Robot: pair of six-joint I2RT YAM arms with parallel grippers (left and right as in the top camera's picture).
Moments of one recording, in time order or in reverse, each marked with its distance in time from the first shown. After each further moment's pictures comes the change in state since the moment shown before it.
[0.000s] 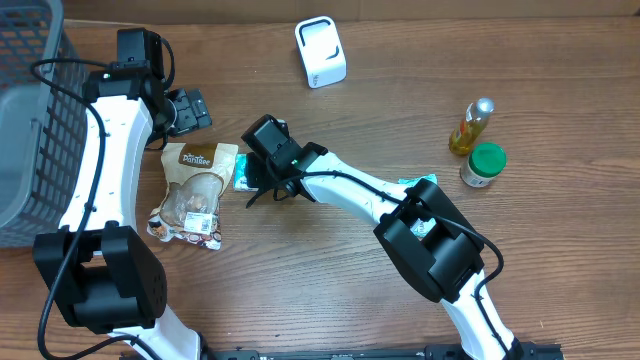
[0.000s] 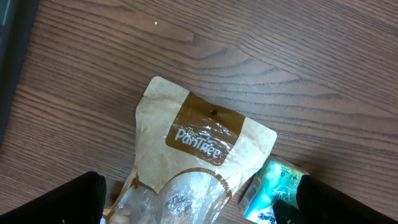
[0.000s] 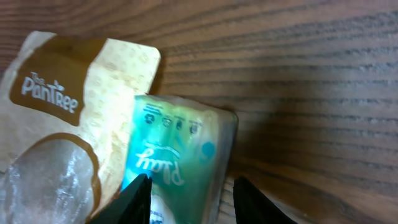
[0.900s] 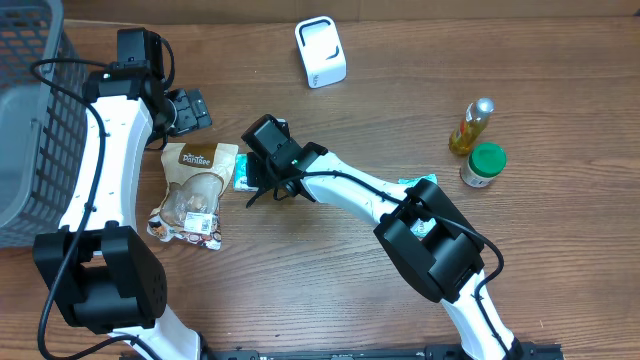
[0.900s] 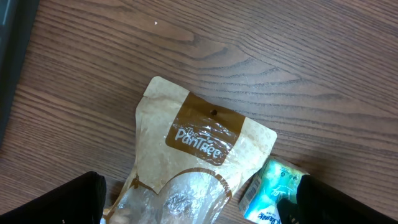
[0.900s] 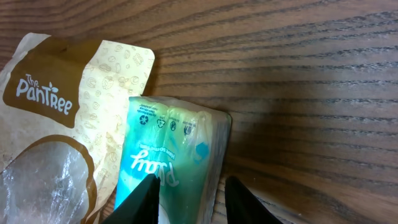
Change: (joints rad) left arm 0.000 0.000 0.000 0.000 0.000 0.000; right arm 0.000 0.000 0.000 -0.007 0.014 0.003
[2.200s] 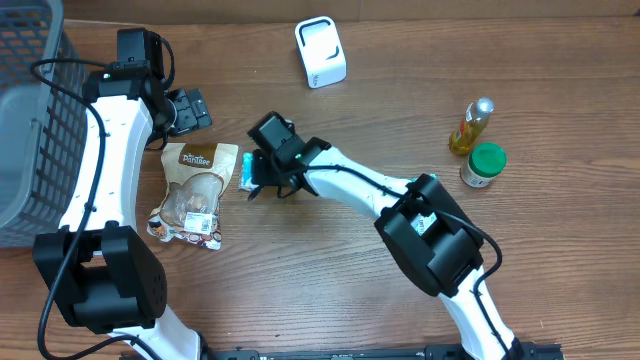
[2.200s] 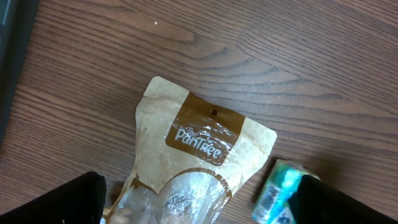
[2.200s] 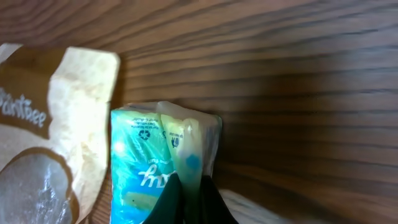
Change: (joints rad) left arm 0.000 0.000 0.000 0.000 0.000 0.000; right arm -0.038 0.024 0.018 -0.063 -0.044 0.054
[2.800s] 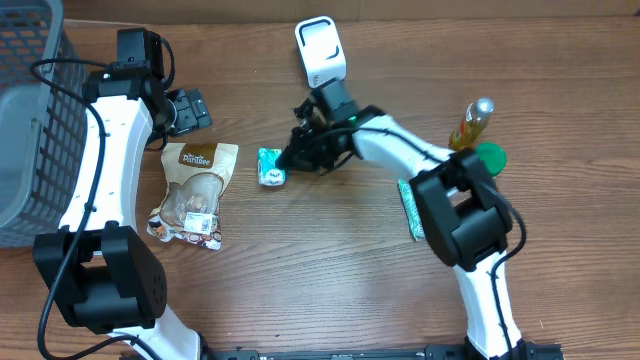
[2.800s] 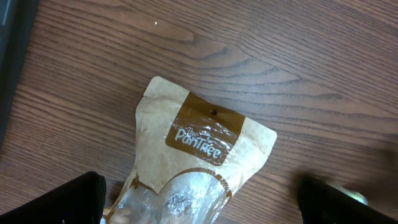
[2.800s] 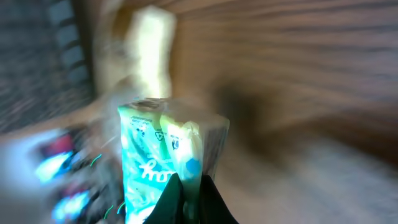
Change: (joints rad) left arm 0.000 0.000 0.000 0.000 0.000 0.000; right arm -0.269 0.011 -0.017 -0.022 -0.785 -0.246
